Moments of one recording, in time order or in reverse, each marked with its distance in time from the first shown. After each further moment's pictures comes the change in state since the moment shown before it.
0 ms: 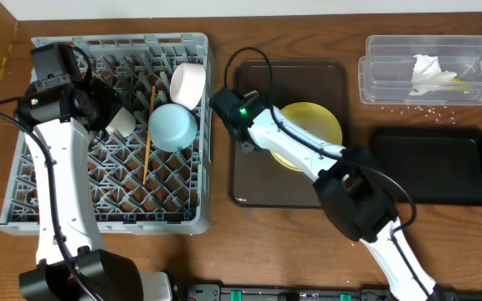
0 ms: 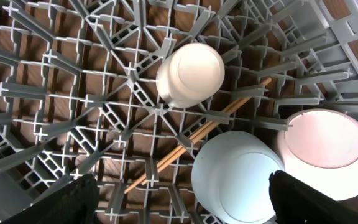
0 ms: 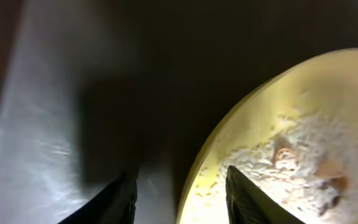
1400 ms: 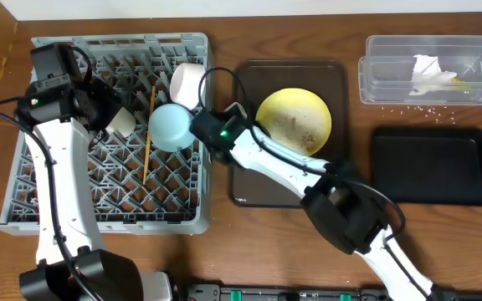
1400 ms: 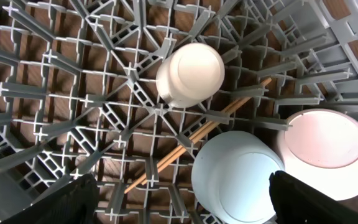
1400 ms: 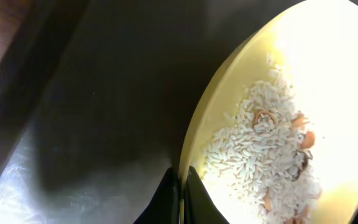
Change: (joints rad) left arm 0.000 0.000 0.000 0.000 0.000 0.000; right arm 0.113 0.000 -0.004 -0.017 0.237 -0.101
